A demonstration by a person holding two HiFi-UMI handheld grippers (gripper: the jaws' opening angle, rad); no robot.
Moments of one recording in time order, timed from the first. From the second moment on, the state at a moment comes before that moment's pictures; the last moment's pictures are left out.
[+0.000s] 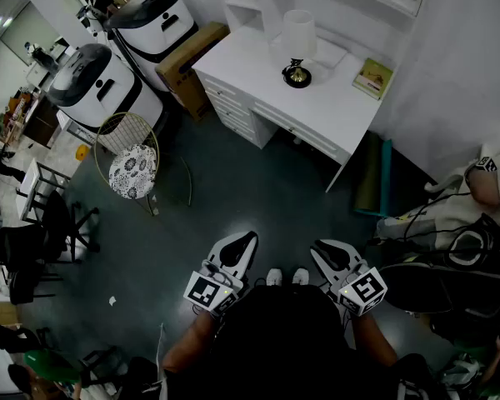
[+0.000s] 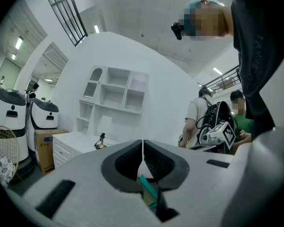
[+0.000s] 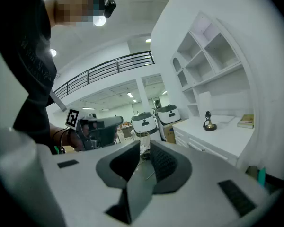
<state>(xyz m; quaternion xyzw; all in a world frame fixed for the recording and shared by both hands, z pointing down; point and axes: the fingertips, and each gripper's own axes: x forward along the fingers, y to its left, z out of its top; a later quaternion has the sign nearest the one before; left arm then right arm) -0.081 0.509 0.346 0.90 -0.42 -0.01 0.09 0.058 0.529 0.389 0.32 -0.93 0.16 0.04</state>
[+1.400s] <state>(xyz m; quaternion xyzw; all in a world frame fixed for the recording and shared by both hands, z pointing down) -0.083 0.369 0.368 0.89 -0.44 -0.03 0.10 0.050 0.393 0.402 0.31 -0.94 0.14 0.05</state>
